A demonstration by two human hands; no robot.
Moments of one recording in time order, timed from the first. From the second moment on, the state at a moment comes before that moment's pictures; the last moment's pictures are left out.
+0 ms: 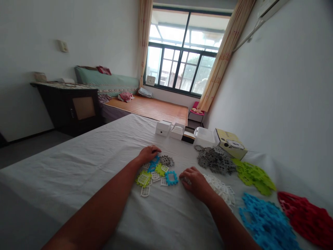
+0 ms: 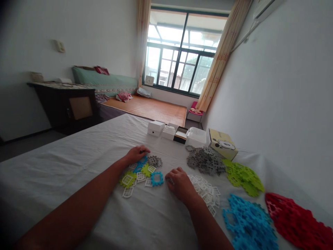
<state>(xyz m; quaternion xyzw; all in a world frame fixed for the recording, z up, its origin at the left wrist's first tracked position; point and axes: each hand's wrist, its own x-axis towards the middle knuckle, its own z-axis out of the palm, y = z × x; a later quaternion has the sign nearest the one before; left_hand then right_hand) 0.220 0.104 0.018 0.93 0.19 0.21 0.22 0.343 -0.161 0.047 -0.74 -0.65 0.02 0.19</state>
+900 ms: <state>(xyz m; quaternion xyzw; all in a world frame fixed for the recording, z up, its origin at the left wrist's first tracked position) 0.220 0.103 0.019 0.93 0.19 0.21 0.23 0.313 -0.154 0.057 -0.68 -0.70 -0.02 0.23</state>
